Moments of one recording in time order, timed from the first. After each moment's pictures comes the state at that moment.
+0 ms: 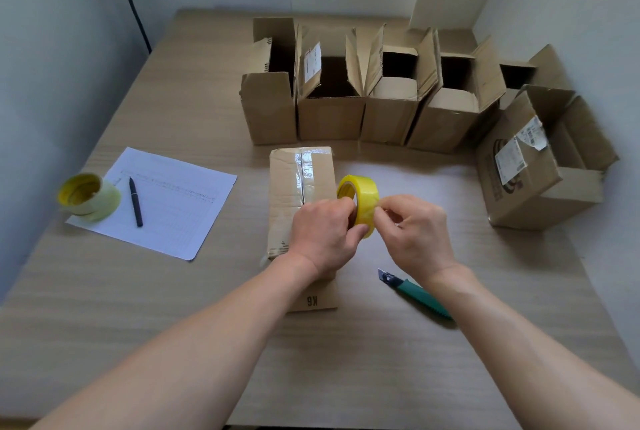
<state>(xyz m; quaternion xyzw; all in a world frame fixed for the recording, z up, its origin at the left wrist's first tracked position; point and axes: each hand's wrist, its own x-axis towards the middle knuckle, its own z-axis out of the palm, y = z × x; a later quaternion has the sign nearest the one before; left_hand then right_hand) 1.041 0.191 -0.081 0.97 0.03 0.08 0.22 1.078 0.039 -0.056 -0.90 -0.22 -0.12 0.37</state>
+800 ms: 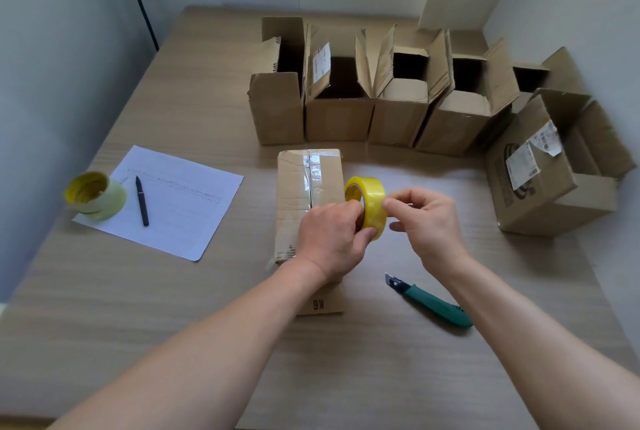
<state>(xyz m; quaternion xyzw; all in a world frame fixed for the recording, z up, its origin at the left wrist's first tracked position) 1.040 0.193 -0.082 0.96 0.02 0.11 0.25 1.097 0.046 -0.052 -0.78 -0.04 0.11 0.62</state>
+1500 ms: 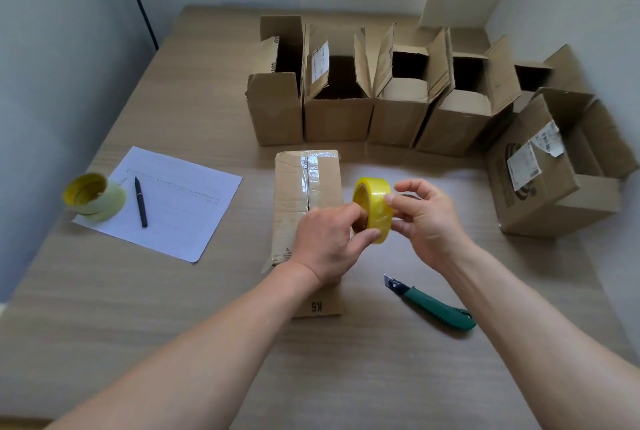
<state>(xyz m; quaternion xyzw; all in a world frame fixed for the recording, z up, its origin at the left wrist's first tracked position) 1.037 0.197 -0.083 0.94 -0.01 0.13 0.30 1.113 0.044 -0.048 -0.63 0.08 0.22 0.74</state>
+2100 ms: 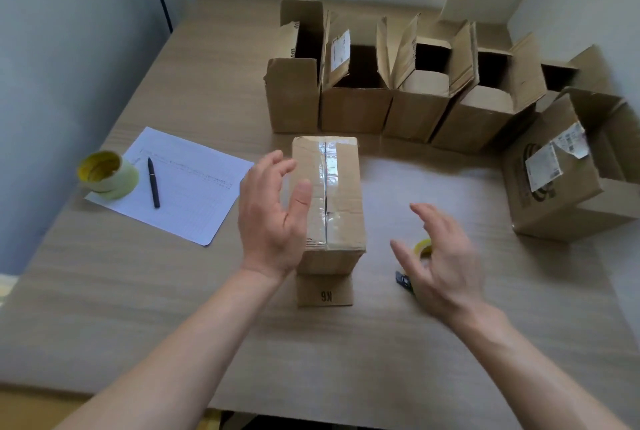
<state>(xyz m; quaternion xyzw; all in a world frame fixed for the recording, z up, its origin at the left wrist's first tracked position) 0.993 0.250 -0.062 0.83 0.18 0.33 0.41 1.057 0.012 -0.097 -0.93 -0.23 -0.05 0.30</state>
